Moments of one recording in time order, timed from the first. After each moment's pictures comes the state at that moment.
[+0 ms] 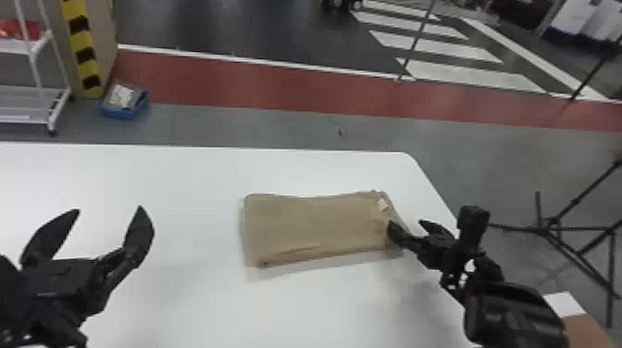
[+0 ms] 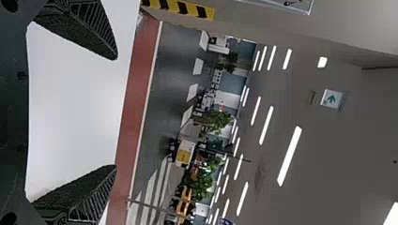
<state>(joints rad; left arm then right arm) 0.31 0.01 -0.11 -1.84 0.21 -0.05 -0.08 -0.12 -0.32 -0.35 -1.12 -0.15 0.14 0.49</state>
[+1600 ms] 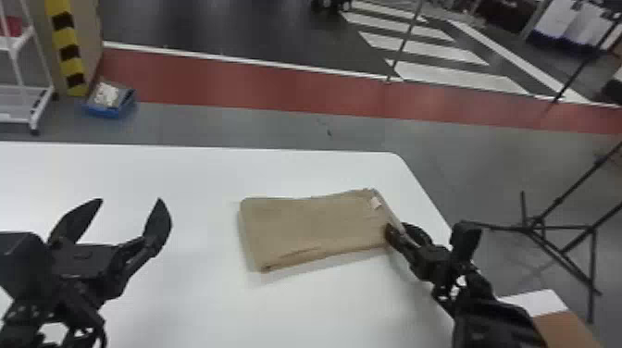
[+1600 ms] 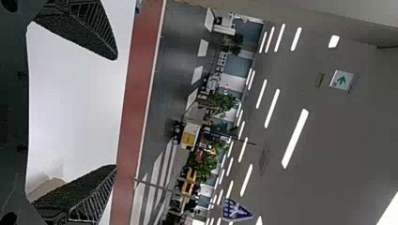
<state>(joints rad) 0.22 0.02 -0.19 -1.75 0.23 -0.04 -0.08 -0.12 -0.34 -0.35 -0.95 -0.16 -0.10 0.52</state>
